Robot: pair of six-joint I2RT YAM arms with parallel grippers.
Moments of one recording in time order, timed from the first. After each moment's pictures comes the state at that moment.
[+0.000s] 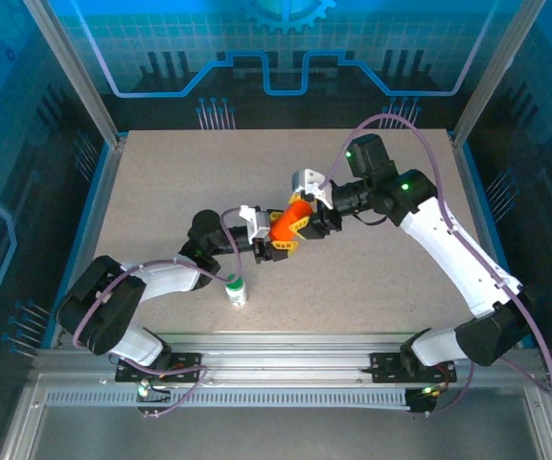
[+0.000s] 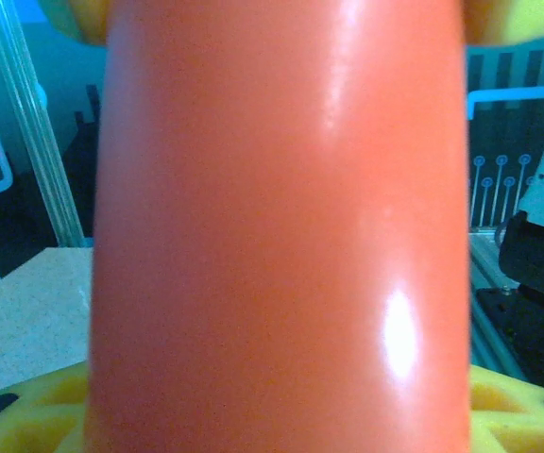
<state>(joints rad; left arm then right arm) -0.53 1.50 0.59 1.02 0.85 -0.01 0.53 1.41 1.52 -0.92 -0.77 -0.74</state>
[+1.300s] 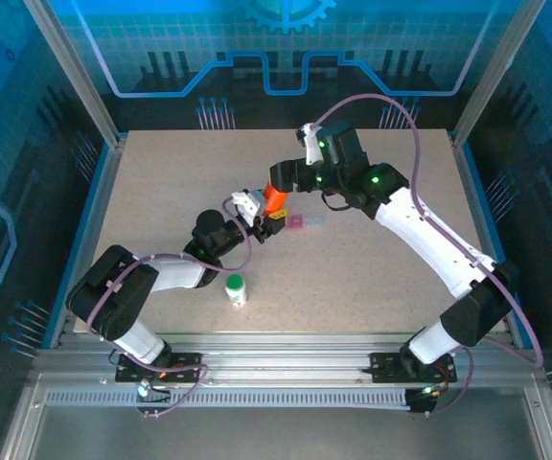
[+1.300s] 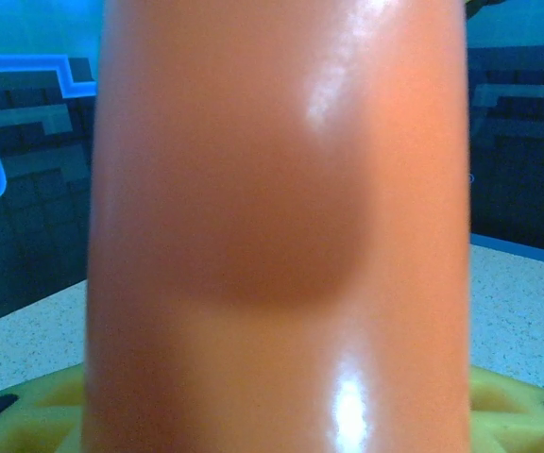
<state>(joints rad) -0.51 1.59 0.59 1.08 0.32 0.00 0.62 1.55 1.60 -0.62 -0.12 0.37</state>
